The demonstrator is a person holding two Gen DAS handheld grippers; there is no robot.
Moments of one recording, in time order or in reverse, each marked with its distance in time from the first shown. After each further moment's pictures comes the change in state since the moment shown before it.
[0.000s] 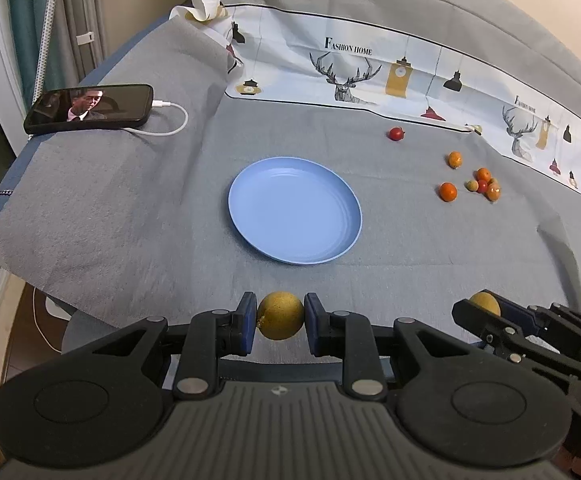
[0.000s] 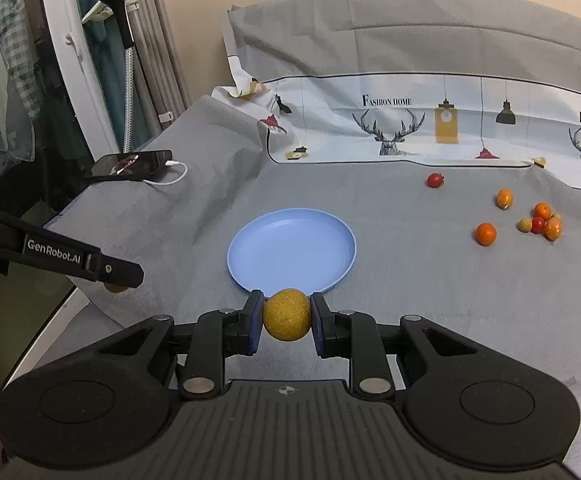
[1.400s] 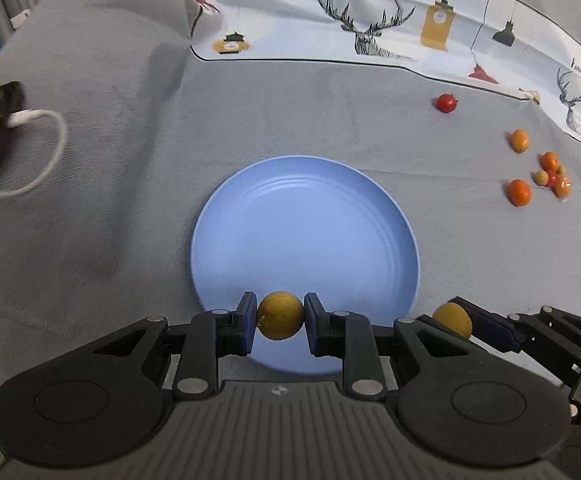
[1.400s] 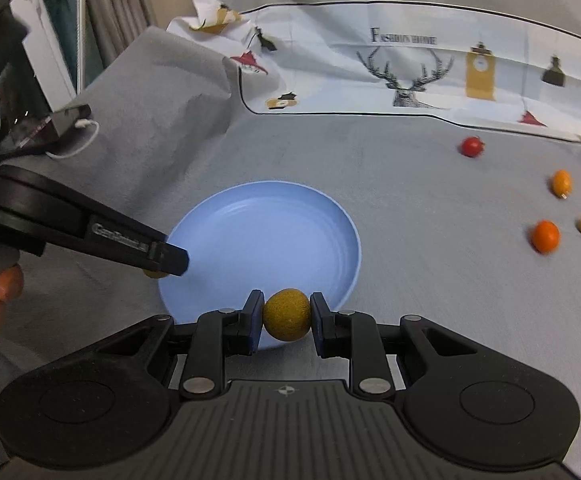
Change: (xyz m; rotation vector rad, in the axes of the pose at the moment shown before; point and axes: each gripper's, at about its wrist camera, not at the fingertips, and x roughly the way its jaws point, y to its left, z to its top) left arm 0.201 -0.009 0.098 0.062 0.156 0.041; right arm 0.185 -0.034 0.036 -0.020 0.159 -0.010
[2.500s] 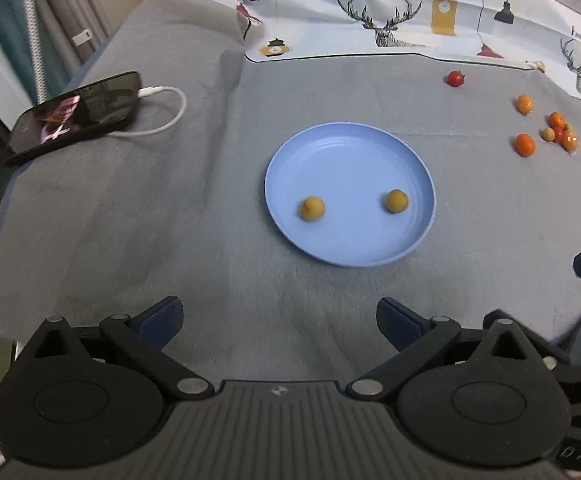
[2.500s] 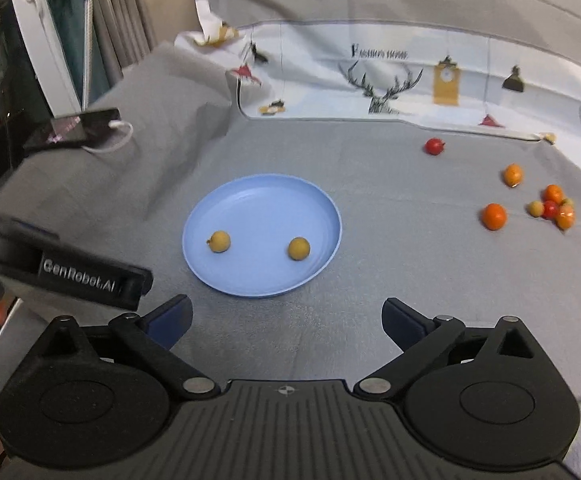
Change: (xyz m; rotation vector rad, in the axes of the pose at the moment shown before) left arm -0.104 -0.001 -0.081 0.045 -0.023 0.173; right arm -0.100 0.023 -0.030 0.019 -0.025 -0.067
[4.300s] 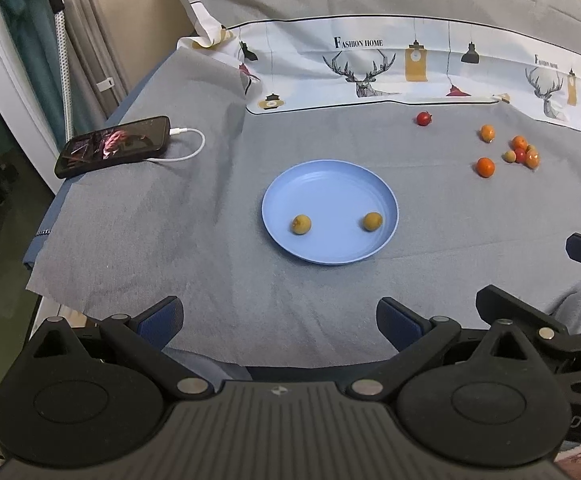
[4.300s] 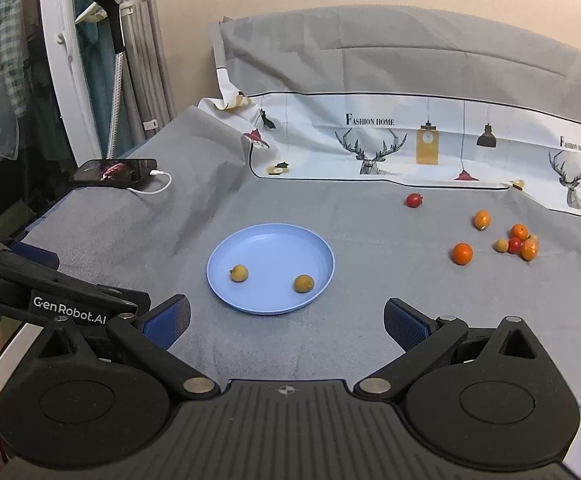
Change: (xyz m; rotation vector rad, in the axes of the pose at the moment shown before) left arm -0.077 -0.012 -0.056 0.016 -0.182 0.008; right arm -0.086 0.014 -0.031 -0.024 -0.184 -0.004
